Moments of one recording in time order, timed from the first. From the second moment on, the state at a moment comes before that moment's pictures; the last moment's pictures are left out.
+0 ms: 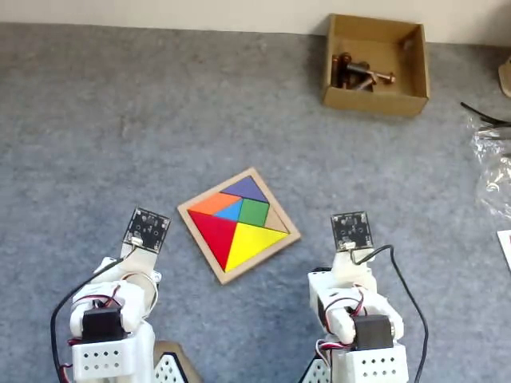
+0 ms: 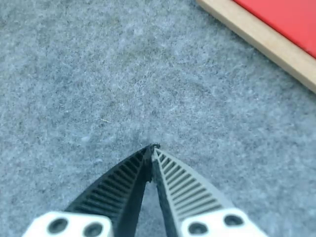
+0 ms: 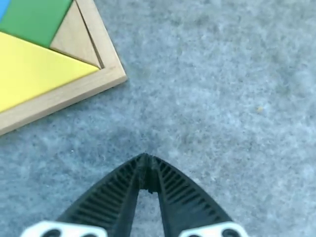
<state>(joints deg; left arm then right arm) -12.5 -104.2 96.0 76.1 -18.7 -9.8 -104.1 96.0 70.6 4.8</state>
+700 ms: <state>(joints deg) -4.4 -104.2 96.0 76.1 -18.6 -9.8 -104.1 96.0 70.6 4.8</state>
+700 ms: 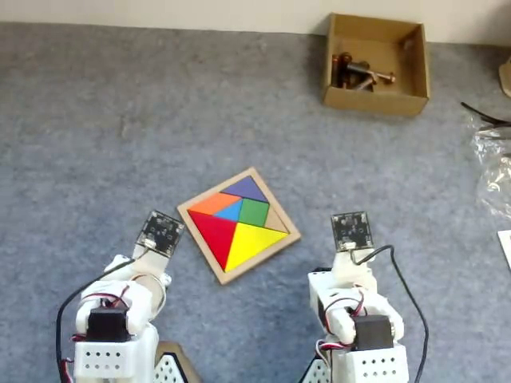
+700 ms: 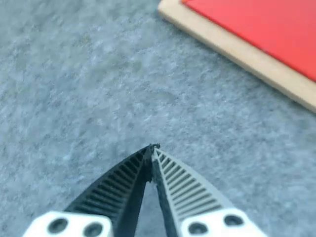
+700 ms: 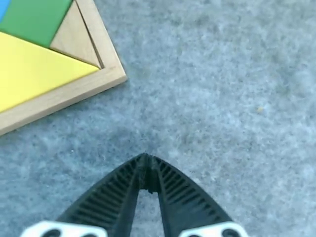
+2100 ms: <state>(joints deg) -11.3 -104.2 96.0 76.1 -15.3 -9.8 -104.1 96.0 70.6 4.8</state>
